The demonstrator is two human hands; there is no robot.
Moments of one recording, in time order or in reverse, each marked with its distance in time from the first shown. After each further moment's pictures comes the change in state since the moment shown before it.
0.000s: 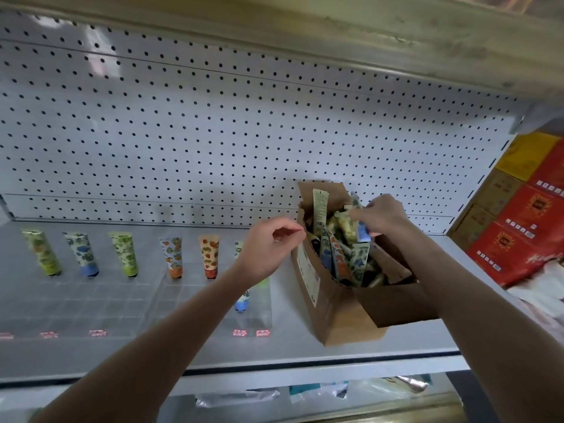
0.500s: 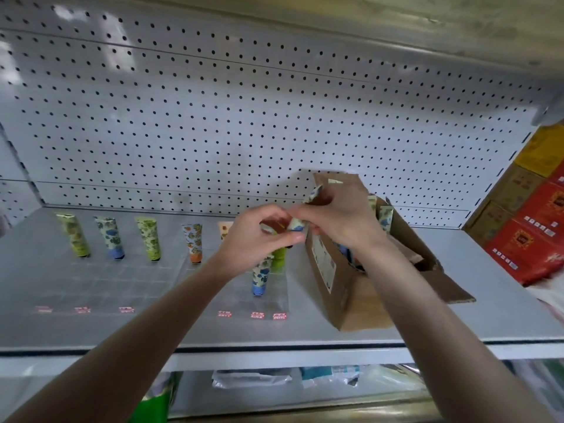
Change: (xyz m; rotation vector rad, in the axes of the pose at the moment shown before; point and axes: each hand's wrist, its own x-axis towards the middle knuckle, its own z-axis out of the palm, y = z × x) left_hand -0.028 0.011 -0.048 -0.022 -0.049 -0.014; right_hand -0.114 -0.082 0.028 0.245 -0.104 -0.341
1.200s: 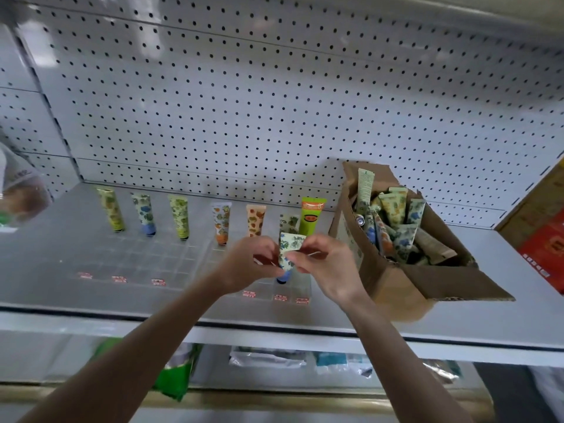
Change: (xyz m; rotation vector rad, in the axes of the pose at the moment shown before) left_hand -0.054 -0.057 -0.027 0.300 -0.160 -0.145; right_hand -0.034 0.065 0.092 0.322 -0.101 0.013
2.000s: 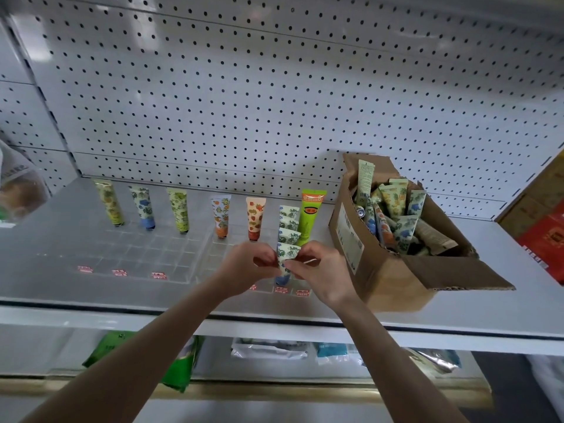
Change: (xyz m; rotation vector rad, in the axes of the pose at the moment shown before) left_hand -0.002 -0.026 0.019 0.048 0.002 -0.045; right_hand -0.004 0.029 0.015 -0.064 0.000 0.045
